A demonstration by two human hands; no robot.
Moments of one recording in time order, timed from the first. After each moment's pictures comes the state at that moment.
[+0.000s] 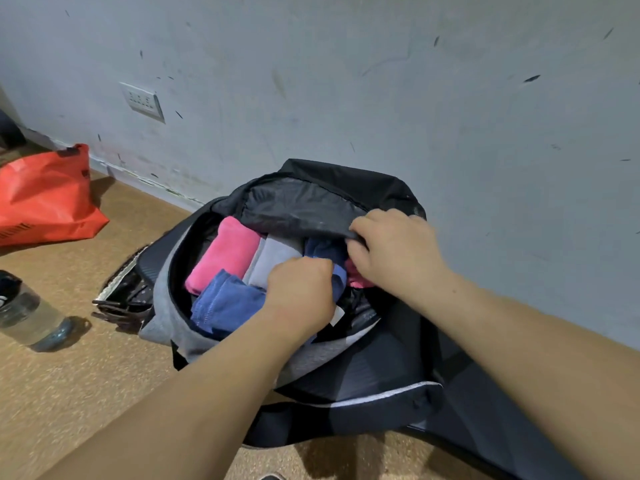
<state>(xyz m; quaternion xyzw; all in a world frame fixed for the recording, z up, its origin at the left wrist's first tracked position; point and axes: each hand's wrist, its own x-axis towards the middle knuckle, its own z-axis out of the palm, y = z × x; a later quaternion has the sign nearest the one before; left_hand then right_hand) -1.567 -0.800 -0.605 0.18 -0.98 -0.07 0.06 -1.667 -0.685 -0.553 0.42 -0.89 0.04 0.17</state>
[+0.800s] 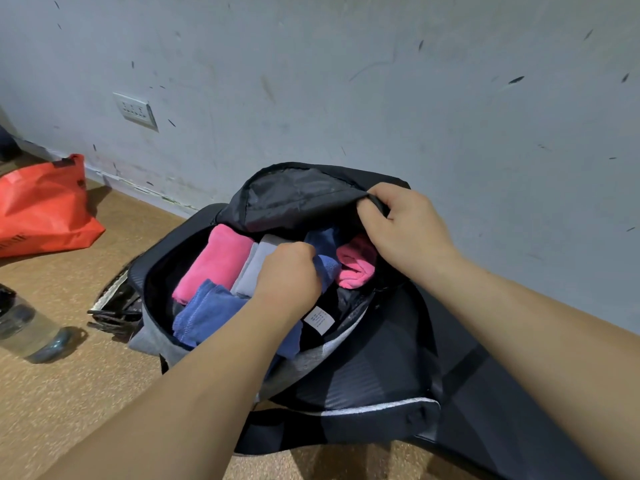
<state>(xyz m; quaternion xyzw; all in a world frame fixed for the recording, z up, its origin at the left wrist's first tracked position) -1.597 -0.825 -0.616 0.22 -0.95 -0.21 0.10 -1.681 -0.672 -0.519 0.30 -0.89 0.34 0.06</state>
